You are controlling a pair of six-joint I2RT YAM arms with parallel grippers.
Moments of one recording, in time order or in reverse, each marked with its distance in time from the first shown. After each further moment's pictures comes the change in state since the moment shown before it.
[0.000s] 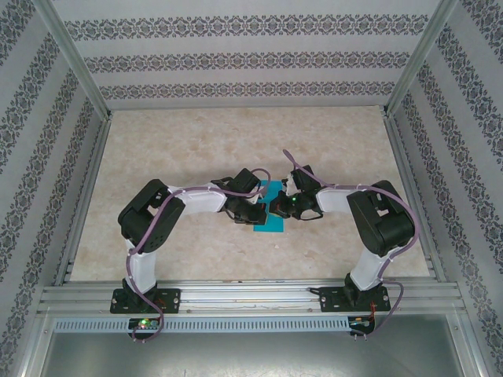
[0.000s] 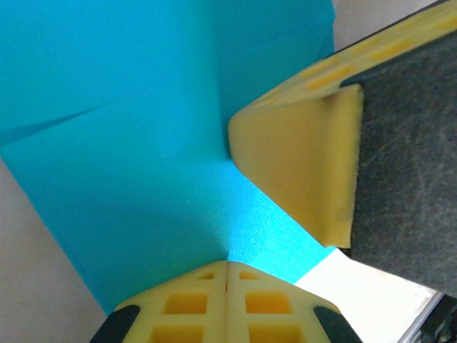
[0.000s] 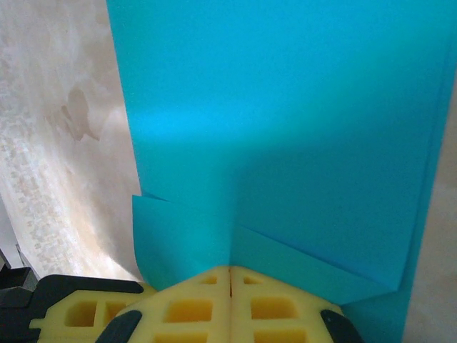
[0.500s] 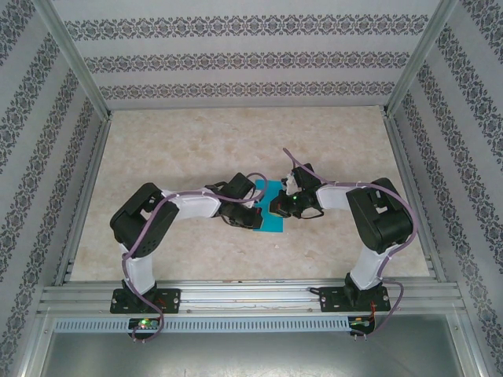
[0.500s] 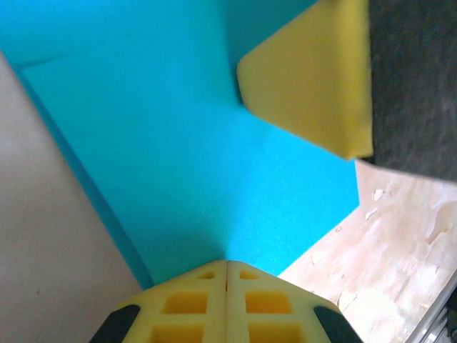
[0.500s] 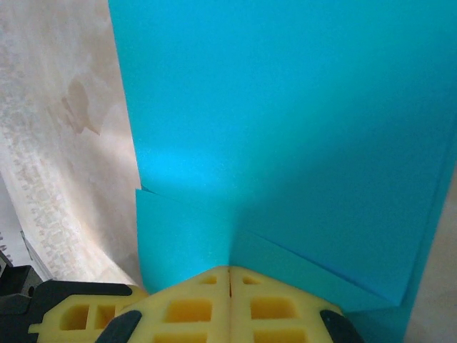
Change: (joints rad) left arm 0.000 -0.069 -0.107 0.049 -0.004 0.075; right arm -0.021 0.026 0.028 -0.043 -0.045 -0.043
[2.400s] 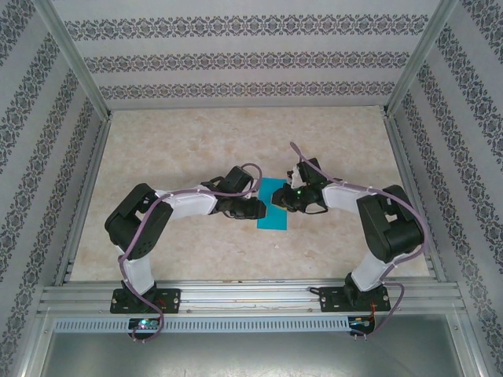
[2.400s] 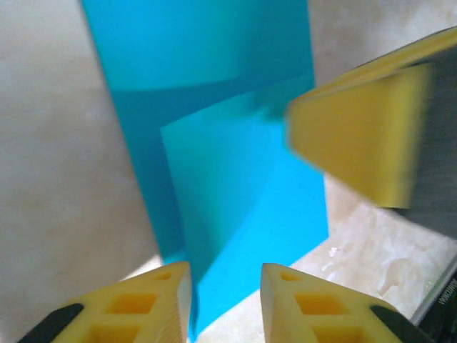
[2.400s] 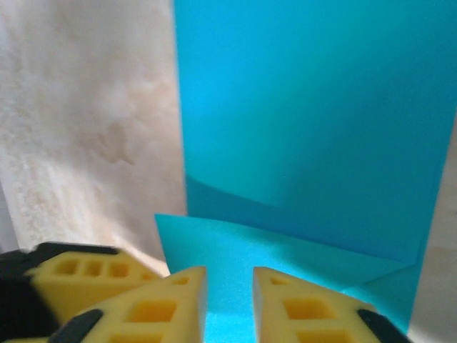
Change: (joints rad) left arm 0.032 -0.033 0.012 0.078 -0.054 -0.145; right arm -0.027 -0.116 0.014 -0.042 0.070 0.010
